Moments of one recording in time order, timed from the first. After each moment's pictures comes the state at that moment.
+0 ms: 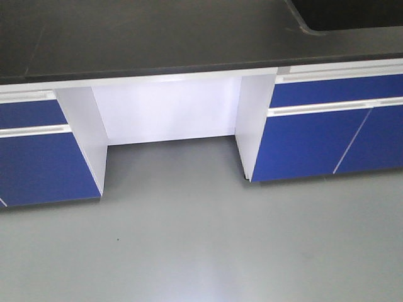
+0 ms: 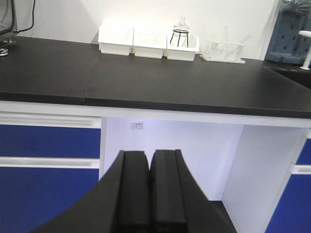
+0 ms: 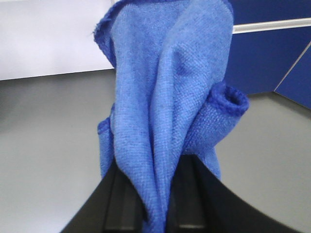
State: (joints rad) left arm 0.01 -0.01 0.03 0.06 0.15 -0.18; right arm -0.05 0.48 -0.56 -0.07 0.82 0.04
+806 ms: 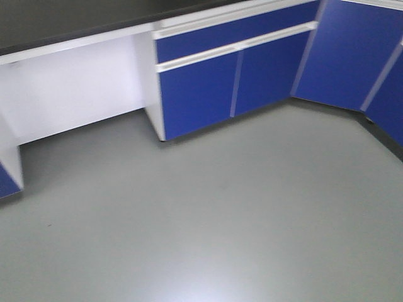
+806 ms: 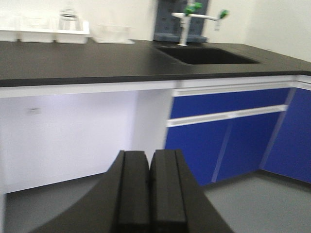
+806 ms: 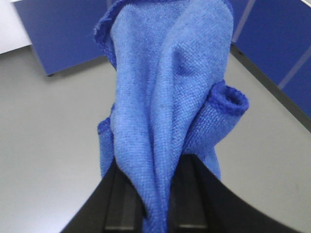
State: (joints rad) left arm 0.01 -0.01 0.03 0.06 0.15 -0.18; right arm -0.05 0.48 -0.56 -0.07 0.82 0.04
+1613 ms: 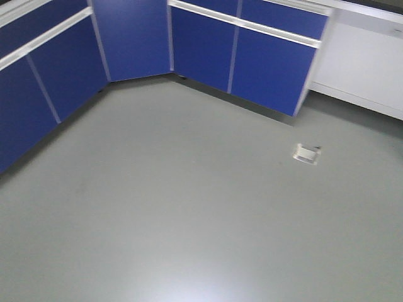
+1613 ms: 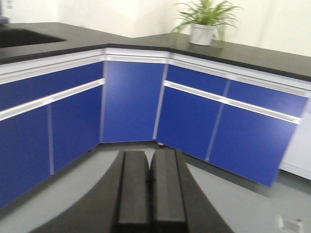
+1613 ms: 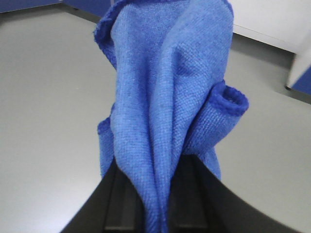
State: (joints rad) left arm 0.01 -0.01 0.03 0.06 0.15 -0.18; right arm -0.05 0.48 -0.56 -0.07 0.85 0.04
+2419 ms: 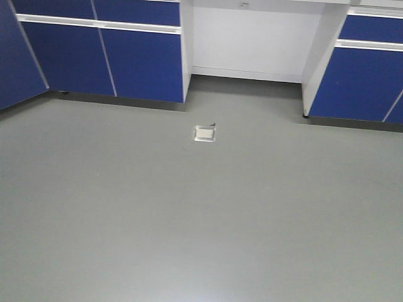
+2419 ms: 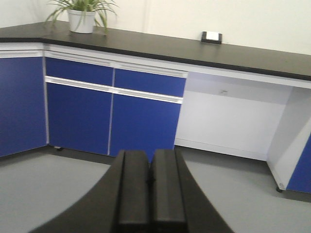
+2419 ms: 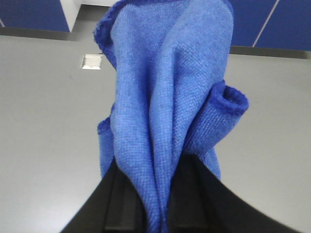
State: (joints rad) left arm 0.01 -0.01 0.03 0.06 0.15 -0.18; right arm -0.05 0.48 -0.56 -0.07 0.85 0.04
